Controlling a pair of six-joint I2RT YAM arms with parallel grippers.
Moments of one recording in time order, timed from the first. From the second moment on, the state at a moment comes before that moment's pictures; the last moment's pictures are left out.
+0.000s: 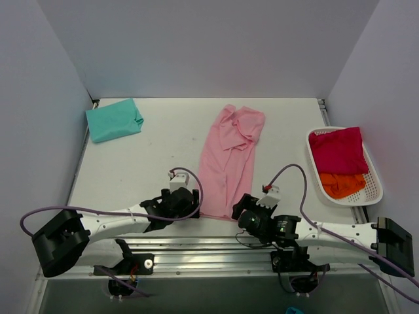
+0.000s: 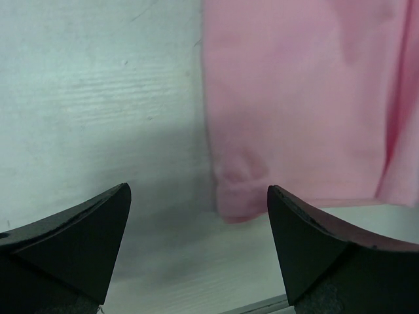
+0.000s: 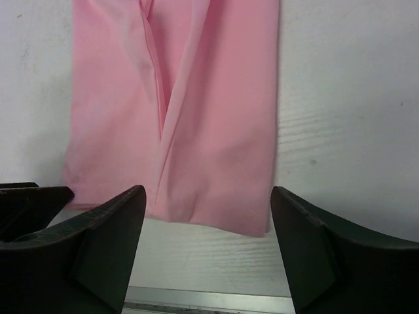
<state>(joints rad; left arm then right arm) -0.99 1.27 0.55 -0.13 -0.41 -0.78 1.21 0.95 0.39 -0.35 0.79 1.30</state>
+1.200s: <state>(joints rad) -0.96 1.43 0.51 0.24 -0.30 -0.85 1.26 1.17 0.30 -0.18 0.80 1.48</state>
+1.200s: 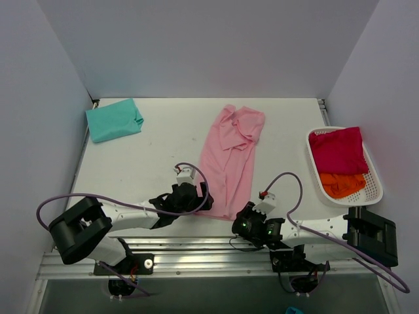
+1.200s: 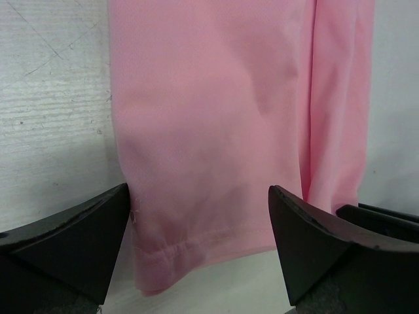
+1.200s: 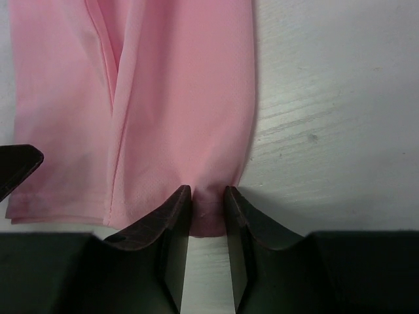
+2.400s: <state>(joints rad) -1.12 1.11 0.49 -0.16 -0.31 -0.91 1.50 1.09 0.45 -0.52 0.81 1.61</state>
